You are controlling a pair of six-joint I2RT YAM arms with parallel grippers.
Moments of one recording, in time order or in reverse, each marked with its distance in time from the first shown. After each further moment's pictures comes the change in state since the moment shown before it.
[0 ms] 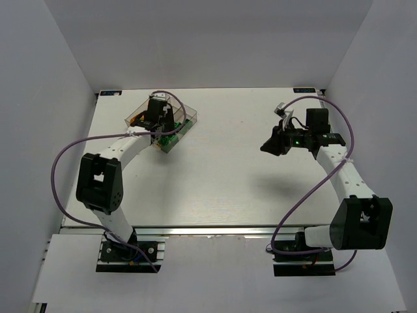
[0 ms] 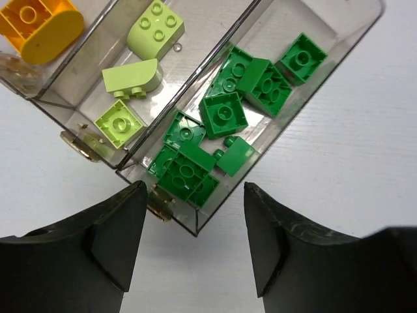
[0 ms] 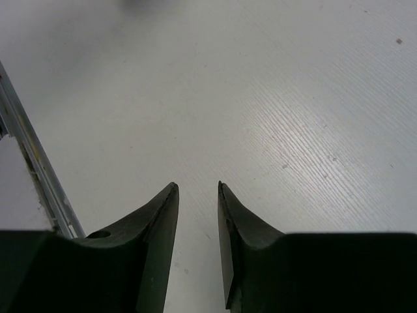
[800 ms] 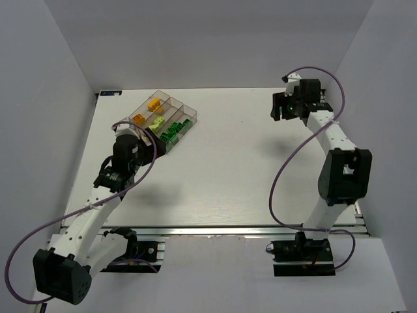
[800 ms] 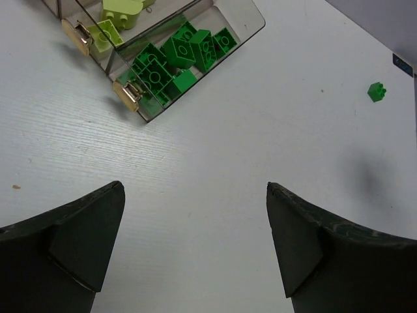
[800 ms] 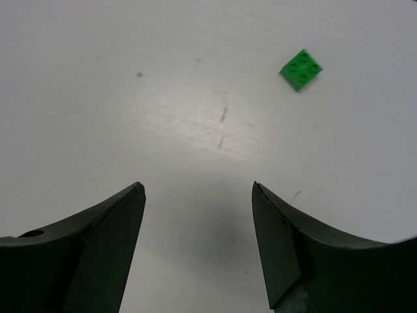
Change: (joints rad) left arm 0.005 -0.787 -0.509 0.023 0.113 -0.367; right arm -0.001 0.385 0.367 0.134 0.583 0.188
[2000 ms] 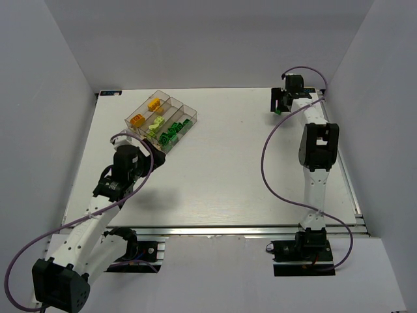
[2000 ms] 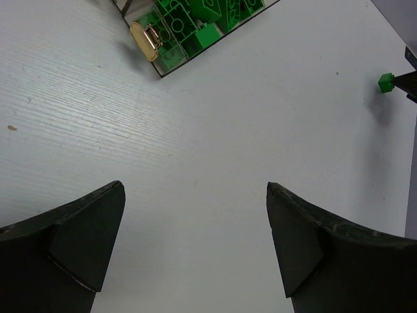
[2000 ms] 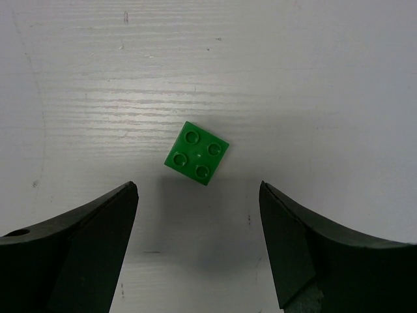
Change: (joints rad) left arm 0.000 -0.110 -0.115 -0.073 0.010 -0.128; right arm -0.008 0.684 0.634 -0.039 0.367 0.156
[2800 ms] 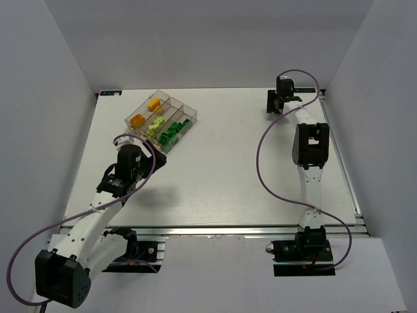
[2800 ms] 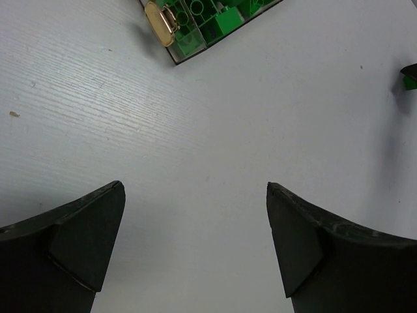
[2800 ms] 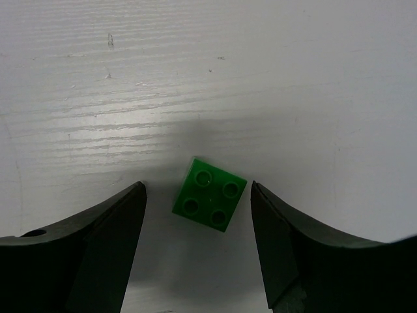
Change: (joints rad) left arm 0.000 0.051 -0.018 0.010 -0.005 -0.023; right arm 0.041 0.118 0.072 0.072 0.142 0.048
